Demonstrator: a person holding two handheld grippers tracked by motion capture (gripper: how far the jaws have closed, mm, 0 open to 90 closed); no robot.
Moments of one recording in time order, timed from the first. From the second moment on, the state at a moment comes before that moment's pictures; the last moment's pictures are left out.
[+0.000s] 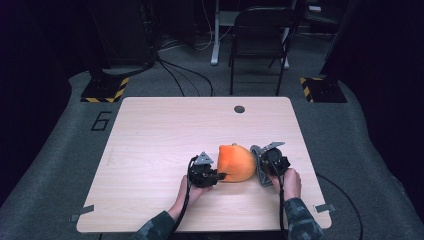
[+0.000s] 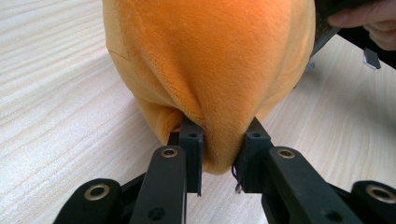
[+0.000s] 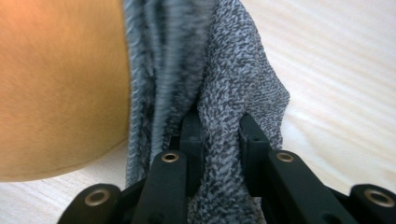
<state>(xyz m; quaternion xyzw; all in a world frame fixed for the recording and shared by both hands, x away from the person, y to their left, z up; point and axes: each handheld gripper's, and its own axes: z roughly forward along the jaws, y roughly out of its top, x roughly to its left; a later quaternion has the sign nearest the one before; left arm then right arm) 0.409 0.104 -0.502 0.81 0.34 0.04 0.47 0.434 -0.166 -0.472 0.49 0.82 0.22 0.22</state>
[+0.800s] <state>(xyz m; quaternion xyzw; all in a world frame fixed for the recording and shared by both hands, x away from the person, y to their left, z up) 0.406 0.101 -0.503 0.82 0.33 0.06 0.46 0.381 -0.092 -0.401 0.35 0.84 0.31 0.27</state>
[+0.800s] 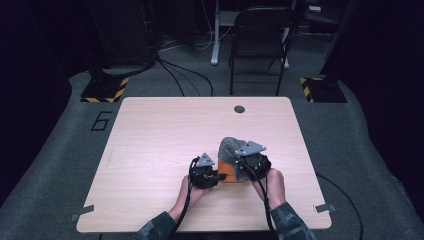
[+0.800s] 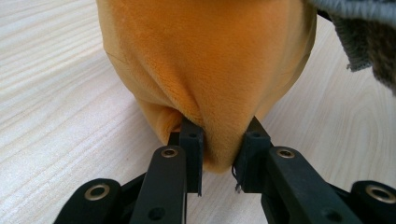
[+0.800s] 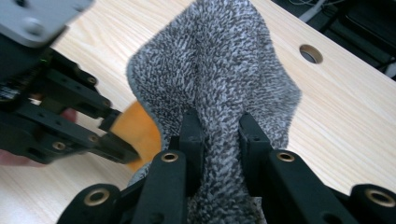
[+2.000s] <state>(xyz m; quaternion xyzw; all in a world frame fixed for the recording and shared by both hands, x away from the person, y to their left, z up) 0.405 0.098 -0.503 0.83 0.30 0.07 0.47 0.374 -0.105 -0.377 0.36 0.82 0.37 0.25</state>
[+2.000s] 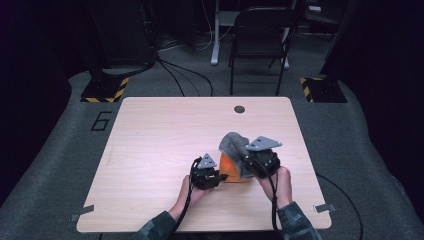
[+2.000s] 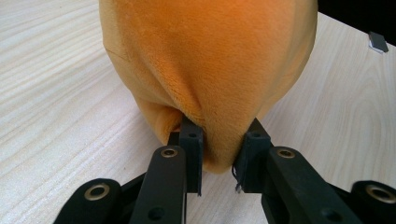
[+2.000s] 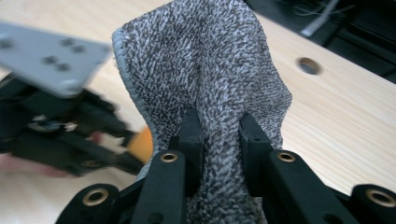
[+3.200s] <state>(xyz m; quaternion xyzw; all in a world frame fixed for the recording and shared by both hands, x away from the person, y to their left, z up) 0.407 0.098 -0.505 0.83 0.30 0.06 0.47 0.411 -0.170 -0.419 0.48 0.79 0.27 0.26</state>
